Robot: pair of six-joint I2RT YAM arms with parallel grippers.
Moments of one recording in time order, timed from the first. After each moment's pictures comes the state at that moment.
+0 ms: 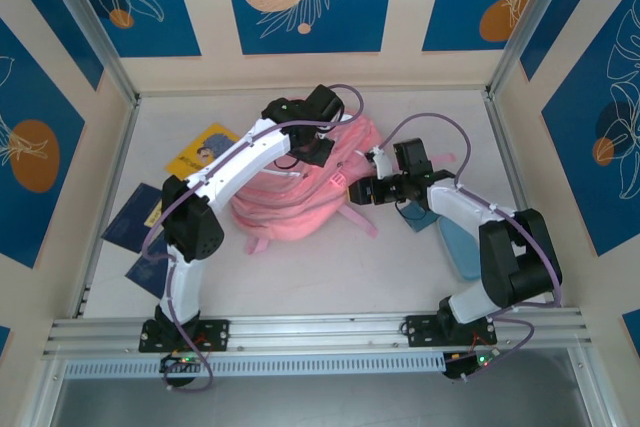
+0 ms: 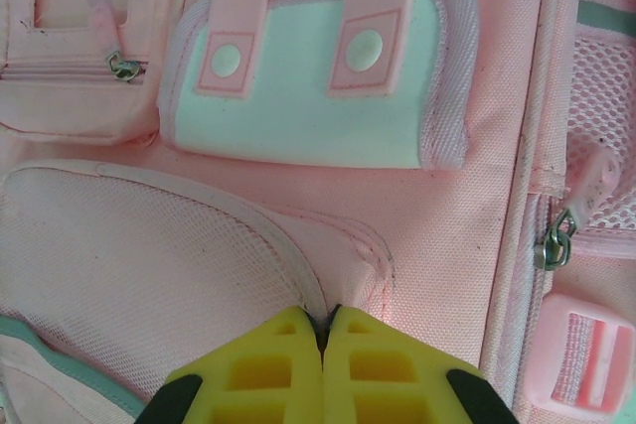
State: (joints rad) left arm -0.73 2.05 2.08 -1.19 -0.22 -0.23; right arm 0.32 1.50 0.86 -0.28 -0.61 0.17
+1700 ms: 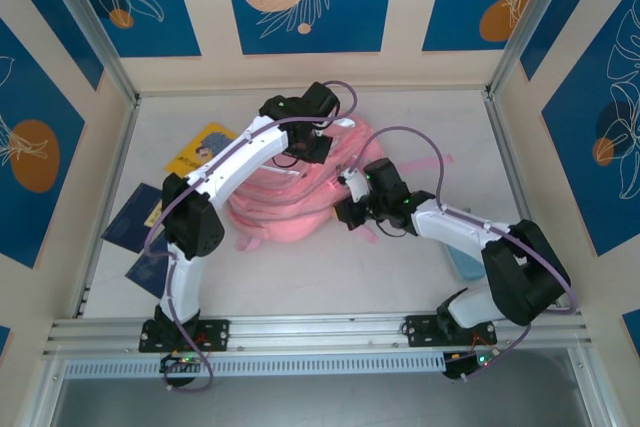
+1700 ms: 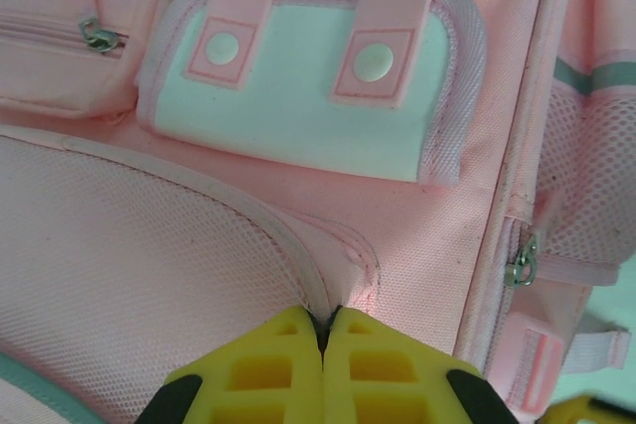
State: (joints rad) left arm -0.70 2.07 2.09 -1.18 -0.13 -0.32; right arm 0.61 1.40 0.74 -0.15 -0.36 0.11
